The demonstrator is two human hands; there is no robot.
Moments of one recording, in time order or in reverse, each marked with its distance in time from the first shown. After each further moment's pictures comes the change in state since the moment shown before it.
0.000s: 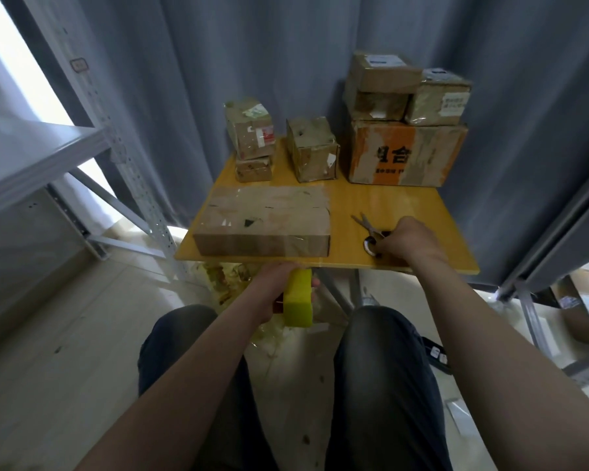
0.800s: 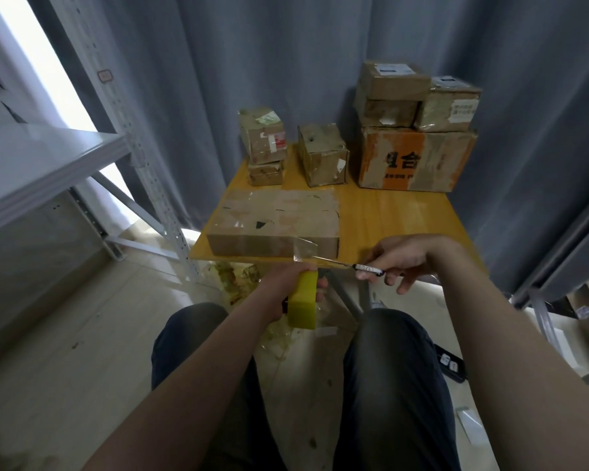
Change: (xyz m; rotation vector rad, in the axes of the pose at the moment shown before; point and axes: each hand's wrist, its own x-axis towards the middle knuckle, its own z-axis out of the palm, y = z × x) left_hand -0.006 -0.001 0.000 -0.151 -0.009 0.020; right_hand -0.022 -0.012 -0.026 0.175 -0.922 -0.258
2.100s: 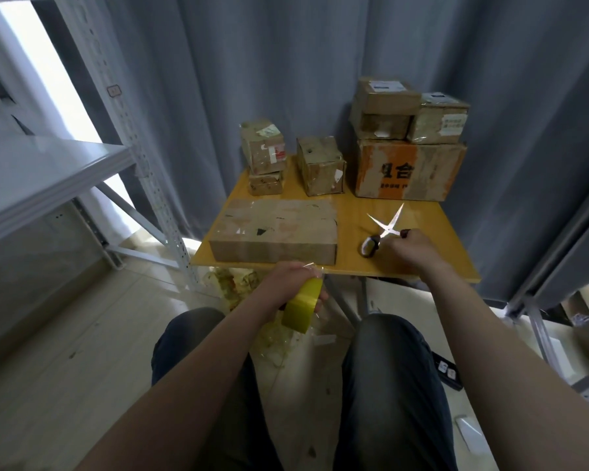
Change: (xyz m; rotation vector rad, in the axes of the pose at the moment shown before) left_hand -0.012 0.006 -0.002 0.297 -0.062 0.167; right_hand 0.026 0.030 -0.001 0.203 0.875 0.053
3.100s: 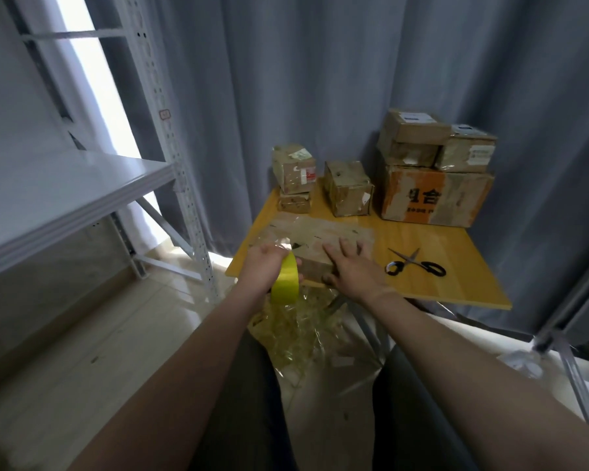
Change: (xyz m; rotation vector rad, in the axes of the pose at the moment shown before) left_hand -0.023 0.023 -0.081 -0.231 0.352 0.120; right_hand -0.057 -0.084 0.109 -0.732 -0.041 -0.618
